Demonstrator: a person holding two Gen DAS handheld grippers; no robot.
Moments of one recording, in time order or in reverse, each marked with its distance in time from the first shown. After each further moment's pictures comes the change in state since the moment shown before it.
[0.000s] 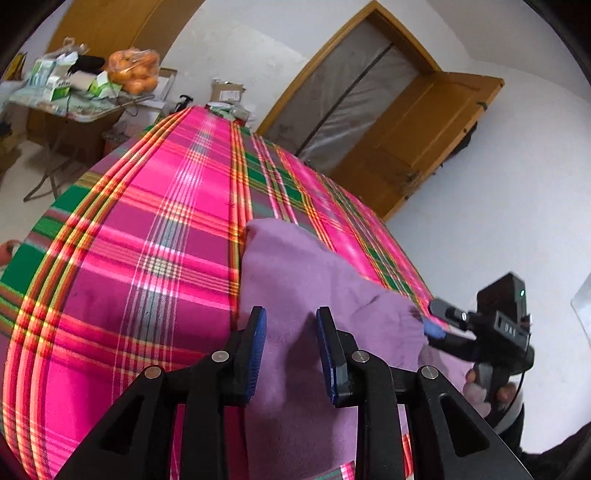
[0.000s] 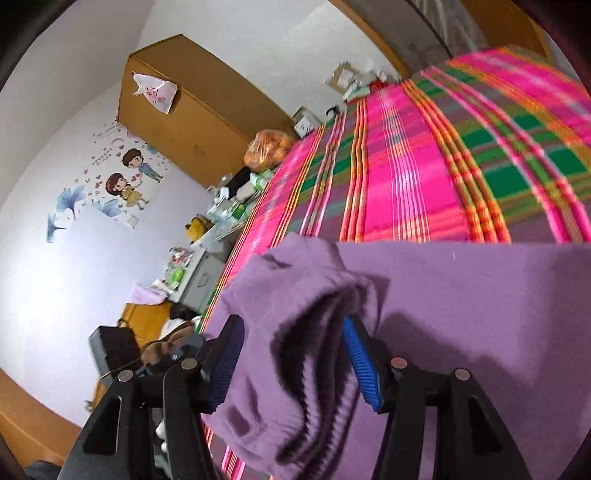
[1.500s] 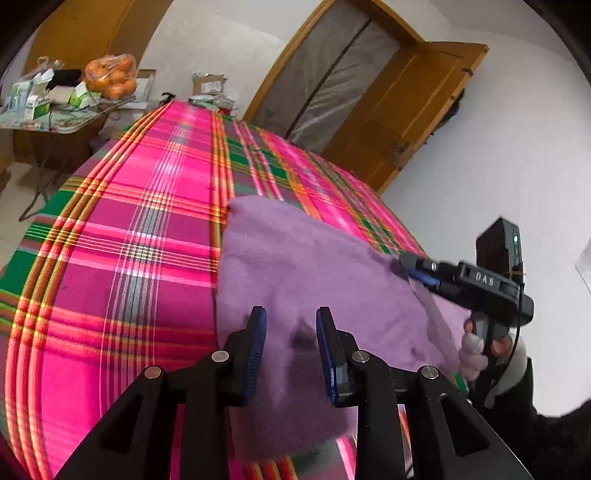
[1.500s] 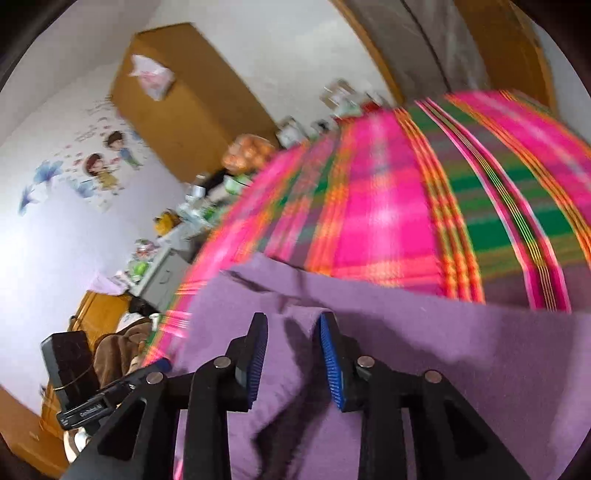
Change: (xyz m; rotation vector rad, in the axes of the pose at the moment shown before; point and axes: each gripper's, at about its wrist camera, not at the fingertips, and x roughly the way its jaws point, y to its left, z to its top) left arm -0.001 -0.019 -0.014 0.096 0.077 0.000; right arm 0.011 0.017 0.008 -0.145 -0.020 -0.126
